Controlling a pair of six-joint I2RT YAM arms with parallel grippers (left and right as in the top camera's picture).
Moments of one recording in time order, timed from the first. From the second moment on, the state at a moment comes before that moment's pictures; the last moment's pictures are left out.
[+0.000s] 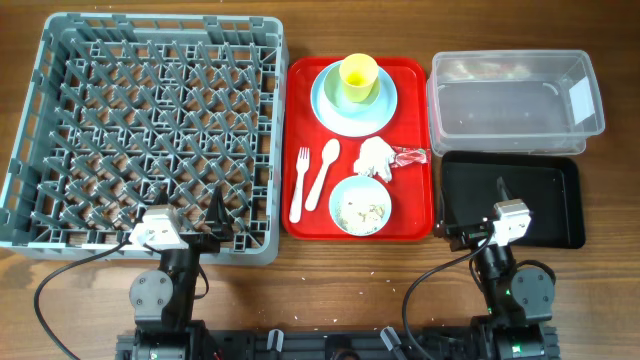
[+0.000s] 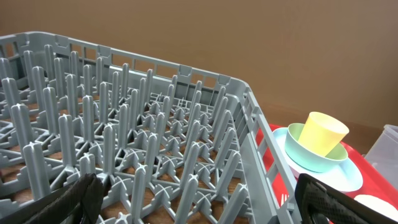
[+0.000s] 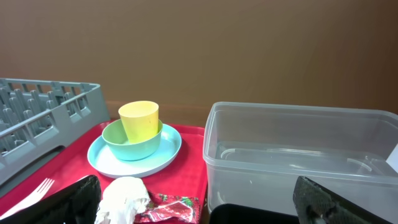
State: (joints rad) left arm -0.01 0.01 0.01 -0.07 0.02 -0.25; right arm 0.08 0.01 0.01 0.00 -0.08 0.00
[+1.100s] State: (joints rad) left arm -0.01 0.28 0.68 -0.55 0.22 -0.24; right arm 0.08 0.01 0.01 0.00 -0.08 0.00
